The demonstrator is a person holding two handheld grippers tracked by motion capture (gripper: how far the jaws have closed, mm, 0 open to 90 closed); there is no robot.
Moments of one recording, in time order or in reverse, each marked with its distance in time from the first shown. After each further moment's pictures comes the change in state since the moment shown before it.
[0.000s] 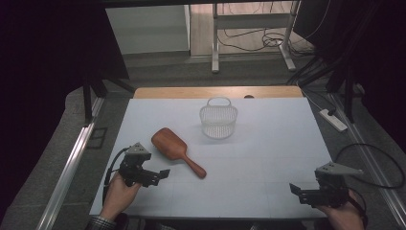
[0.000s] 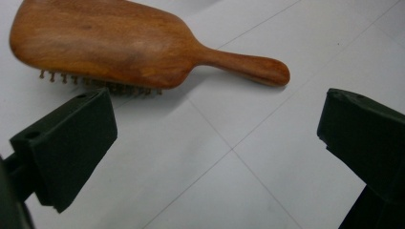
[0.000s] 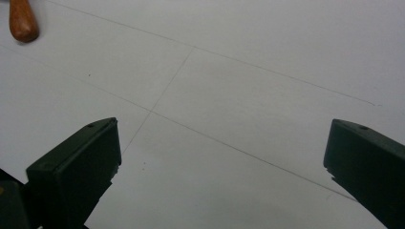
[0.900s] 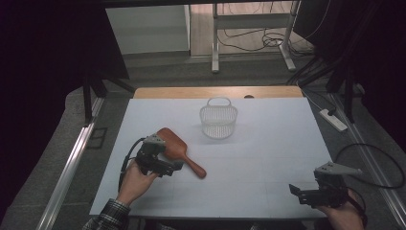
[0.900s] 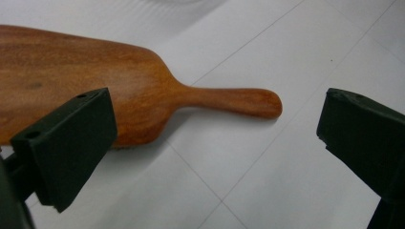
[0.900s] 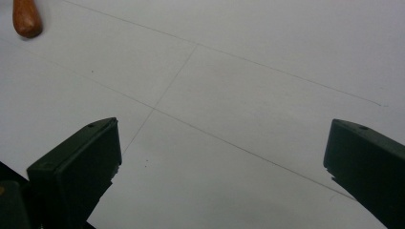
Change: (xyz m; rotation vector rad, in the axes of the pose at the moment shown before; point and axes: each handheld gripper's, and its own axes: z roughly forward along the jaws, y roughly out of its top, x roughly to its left) left arm -0.002 0.035 0.032 0.039 -0.044 0.043; right arm 0.000 0.000 0.001 0.011 0.012 -0.009
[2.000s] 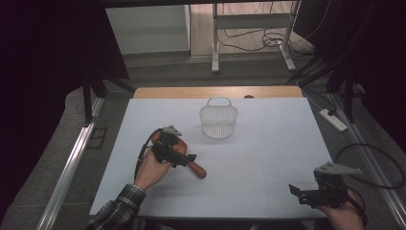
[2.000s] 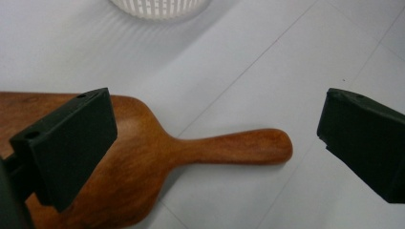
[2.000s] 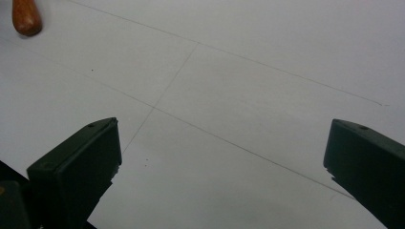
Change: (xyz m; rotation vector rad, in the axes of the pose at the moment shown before) left arm 0.001 0.038 0.040 0.049 -0.018 0.048; right arm 0.000 0.000 0.000 0.007 -0.001 -0.004
